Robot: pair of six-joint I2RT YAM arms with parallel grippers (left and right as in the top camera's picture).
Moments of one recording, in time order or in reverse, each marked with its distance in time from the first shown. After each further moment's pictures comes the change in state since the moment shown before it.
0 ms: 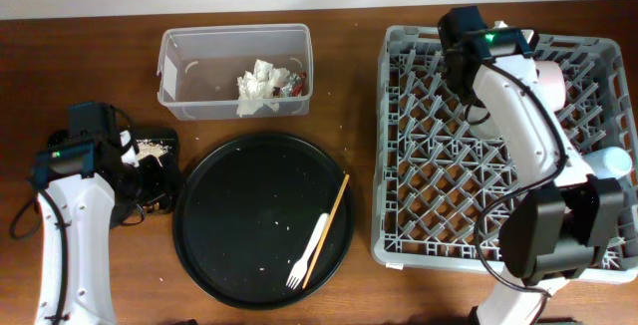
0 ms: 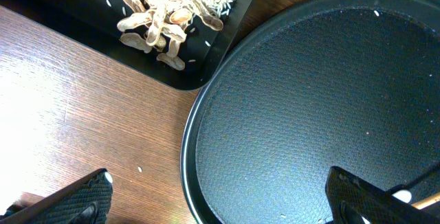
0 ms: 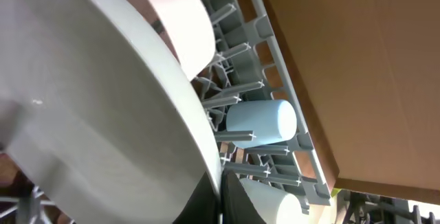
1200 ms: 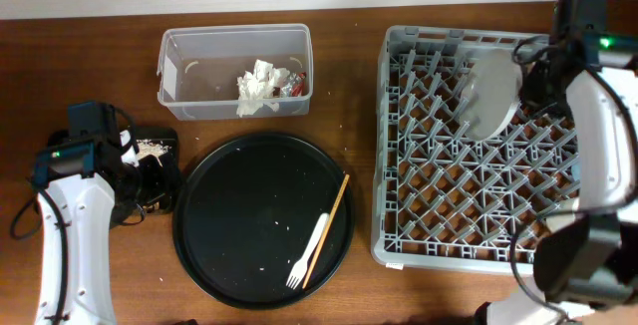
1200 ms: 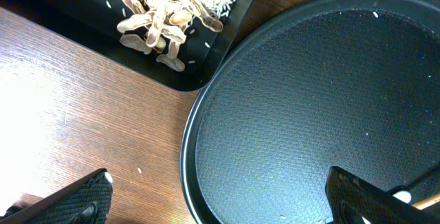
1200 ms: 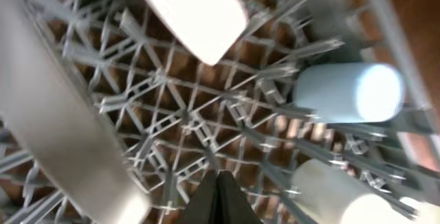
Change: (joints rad) left arm 0.000 0.000 0.000 0.003 0.000 0.000; right arm -0.332 -0.107 -0.002 0.082 -0.613 -0.142
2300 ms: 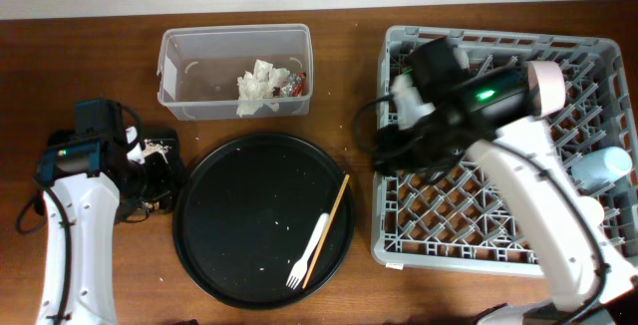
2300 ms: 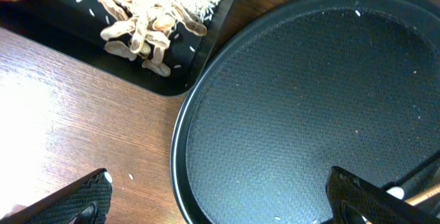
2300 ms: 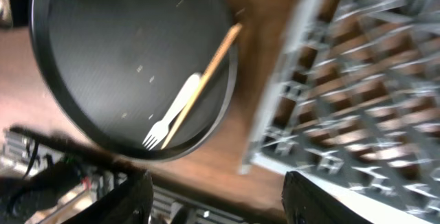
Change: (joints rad) left arm -0.031 0.000 0.000 0.017 0.012 0.000; right arm 0.620 -0.230 -0.100 -0.219 -0.536 -0.045
